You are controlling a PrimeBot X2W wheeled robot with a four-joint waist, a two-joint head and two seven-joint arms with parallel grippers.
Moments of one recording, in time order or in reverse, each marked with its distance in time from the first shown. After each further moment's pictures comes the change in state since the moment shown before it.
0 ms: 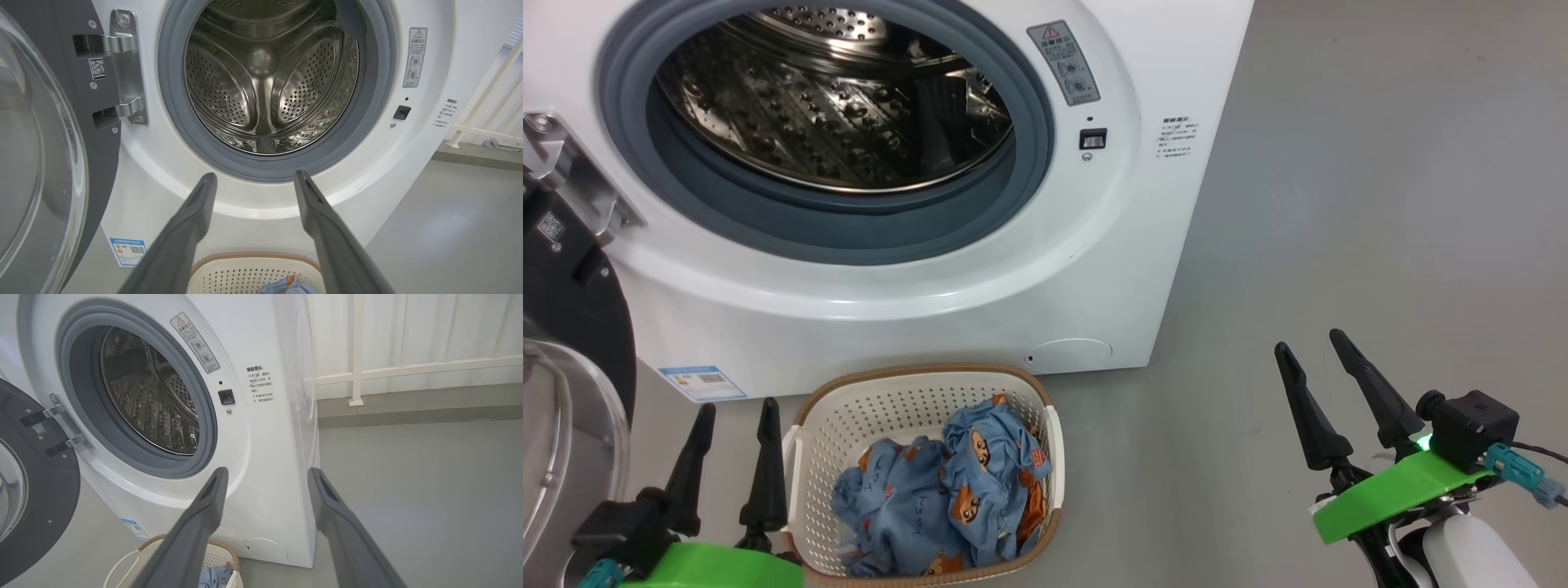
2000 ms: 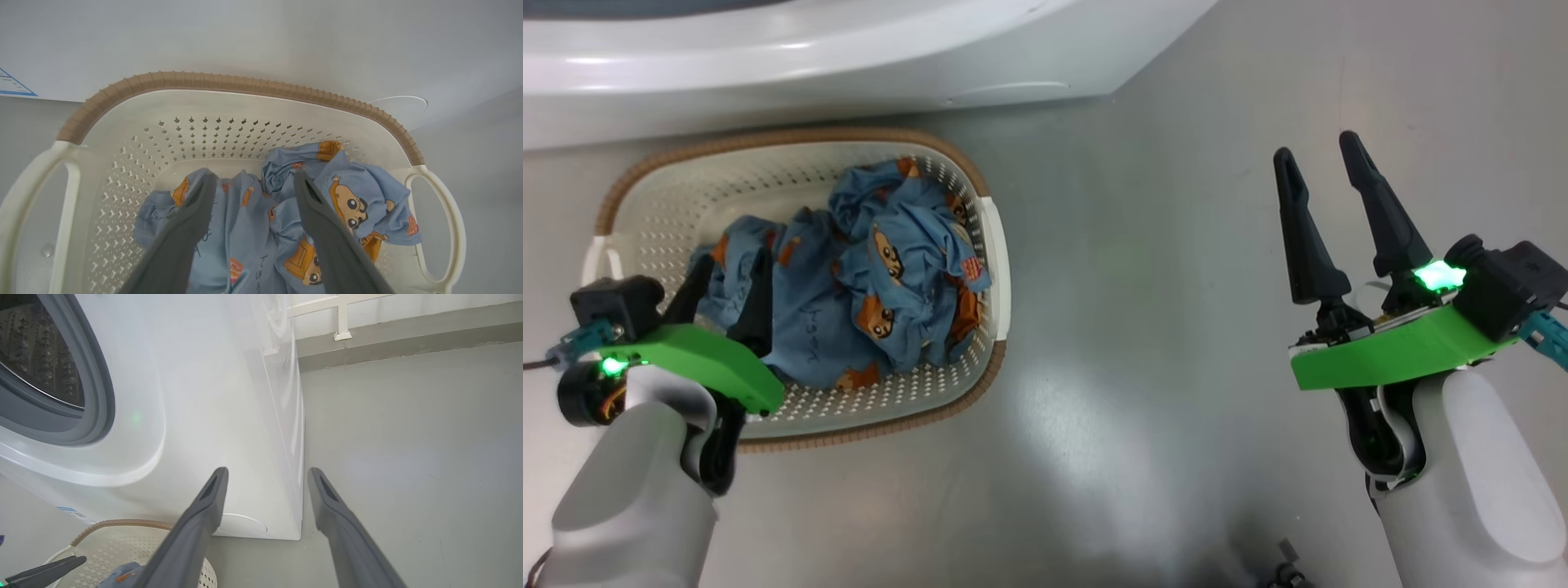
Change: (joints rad) left arm -0.628 0.143 -0.389 0.657 -0.334 0.000 0.025; right arm -0.260 0.100 -0.053 -0.106 -0.041 0.000 -0.007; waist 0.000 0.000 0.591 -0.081
